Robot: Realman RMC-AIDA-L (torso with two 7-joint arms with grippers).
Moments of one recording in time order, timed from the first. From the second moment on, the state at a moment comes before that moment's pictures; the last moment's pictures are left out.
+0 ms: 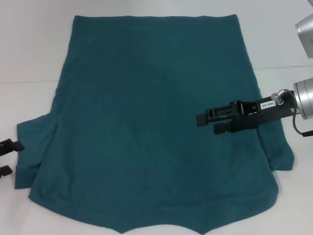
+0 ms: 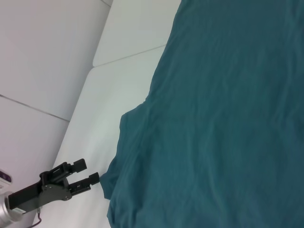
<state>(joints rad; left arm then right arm) -0.46 -2.01 0.39 0.68 2.26 1.27 -2.55 0.79 1.91 -0.76 -0.57 -2.18 -1.51 2.47</state>
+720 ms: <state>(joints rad) -0.49 -2.00 0.46 0.63 2.28 1.25 -2.54 0.79 1.90 -0.75 -0.57 -2.18 -1.51 2.47</state>
